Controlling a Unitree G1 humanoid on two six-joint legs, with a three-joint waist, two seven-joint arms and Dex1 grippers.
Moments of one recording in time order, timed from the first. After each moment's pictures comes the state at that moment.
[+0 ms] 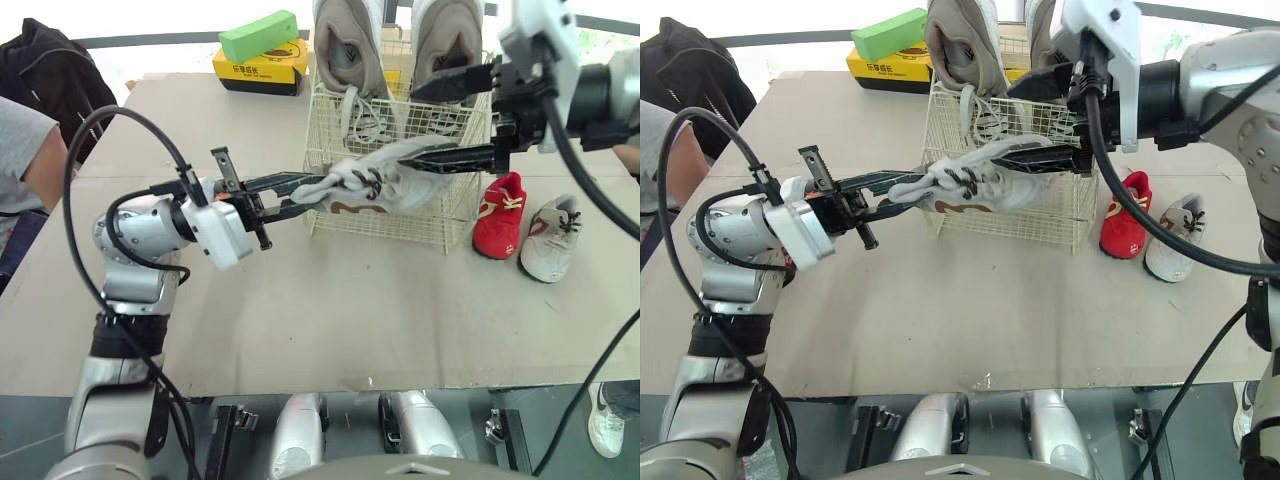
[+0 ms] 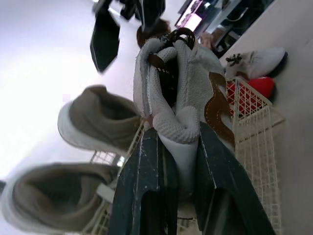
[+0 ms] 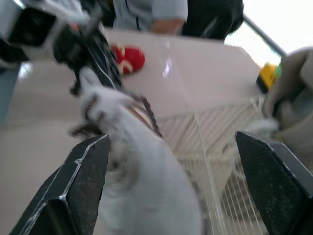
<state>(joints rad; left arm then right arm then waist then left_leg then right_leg) -0.59 0.66 0.03 0.07 -0.31 -0.77 -1.19 -1.22 -0.90 0.25 -0.19 0.67 0.97 1.07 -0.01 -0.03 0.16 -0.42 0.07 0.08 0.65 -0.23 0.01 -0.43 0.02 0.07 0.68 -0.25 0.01</state>
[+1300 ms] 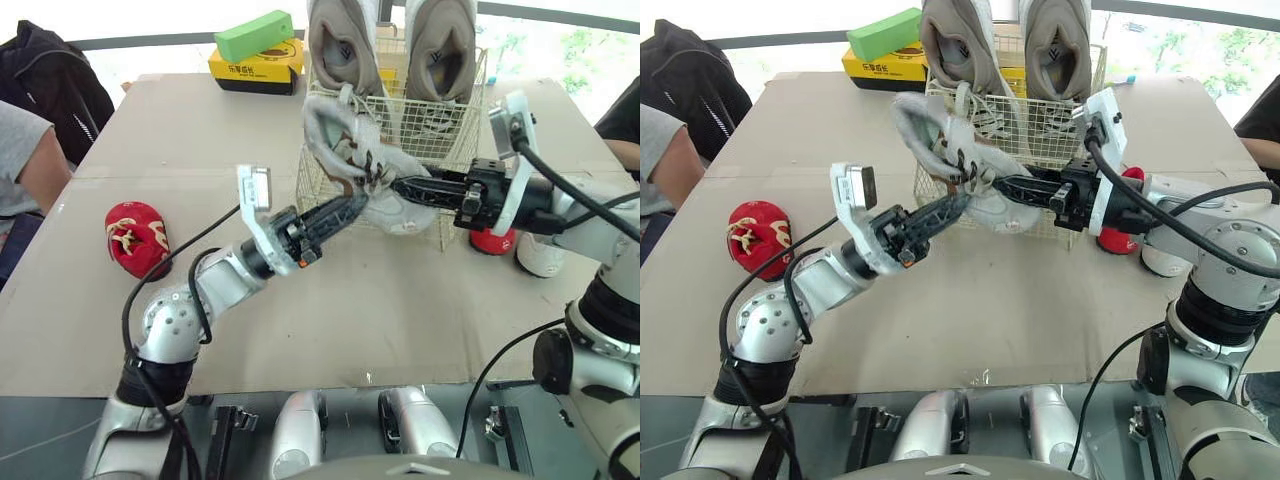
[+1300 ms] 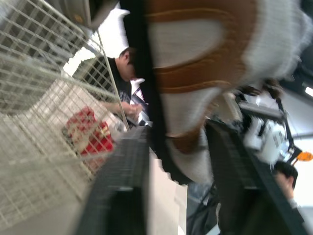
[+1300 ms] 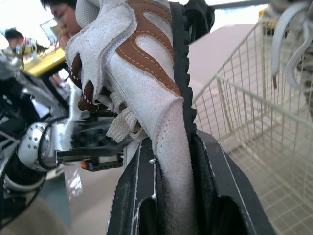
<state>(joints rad) -0.38 0.54 0.00 -0.29 -1.42 0.64 -0.48 -0.80 -0.34 -0.38 -0.50 0.98 1.50 0.46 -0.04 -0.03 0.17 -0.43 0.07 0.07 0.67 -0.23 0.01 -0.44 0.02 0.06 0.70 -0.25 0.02</state>
